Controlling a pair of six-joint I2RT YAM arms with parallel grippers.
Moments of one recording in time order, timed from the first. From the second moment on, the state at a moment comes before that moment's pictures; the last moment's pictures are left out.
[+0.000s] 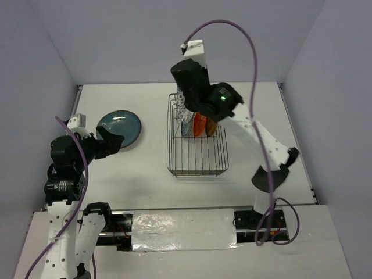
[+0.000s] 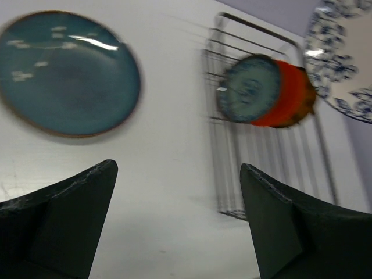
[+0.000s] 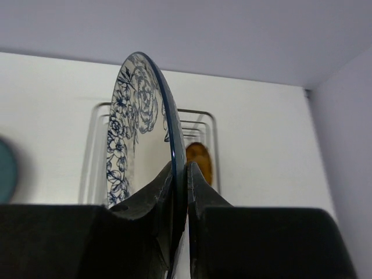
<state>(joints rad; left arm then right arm) 0.10 0.56 0.83 -0.61 0.23 -0.40 0.90 1.88 2.35 -0.97 1.00 0.18</state>
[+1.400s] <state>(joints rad) 0.09 0.70 0.83 -0.36 0.77 -0.69 0.88 1.18 1.49 -0.44 0.18 0.45</state>
